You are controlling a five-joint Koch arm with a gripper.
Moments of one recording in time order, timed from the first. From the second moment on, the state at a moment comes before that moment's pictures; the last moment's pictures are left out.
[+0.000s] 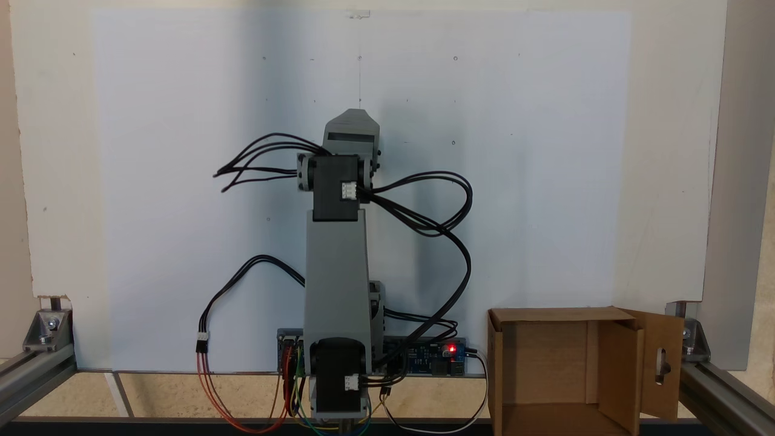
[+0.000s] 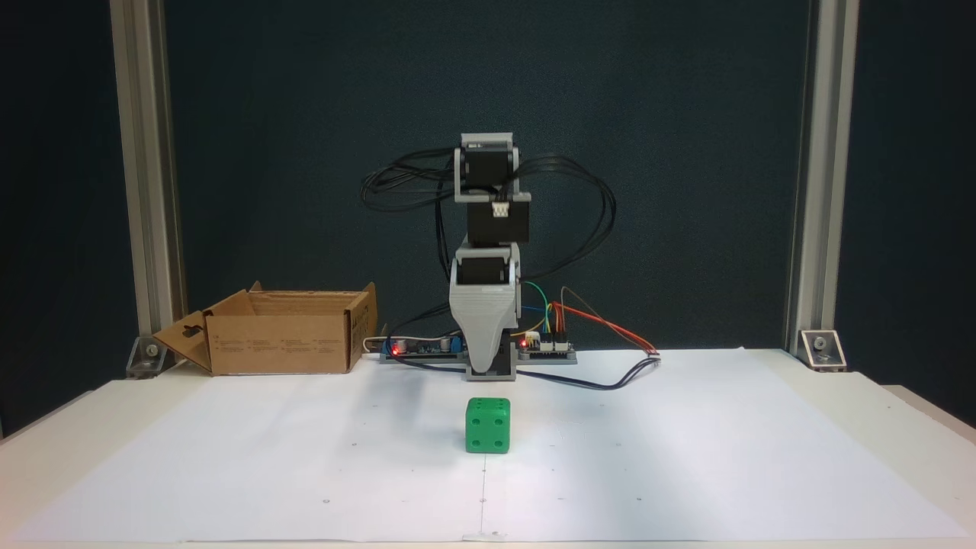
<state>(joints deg) -1.2 88.5 94.0 54.9 2.8</state>
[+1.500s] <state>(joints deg) -3.1 83.8 103.7 40.5 4.9</state>
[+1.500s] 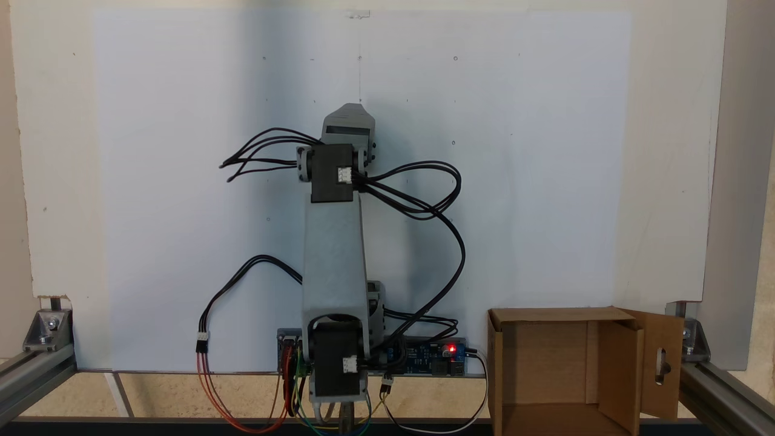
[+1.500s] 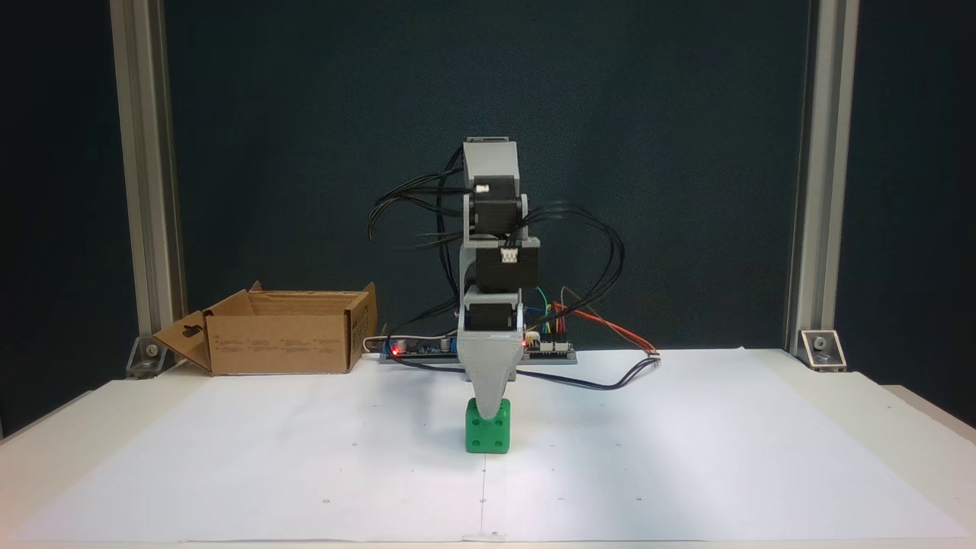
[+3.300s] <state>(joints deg) 0.6 88.4 107.1 32.4 4.9</state>
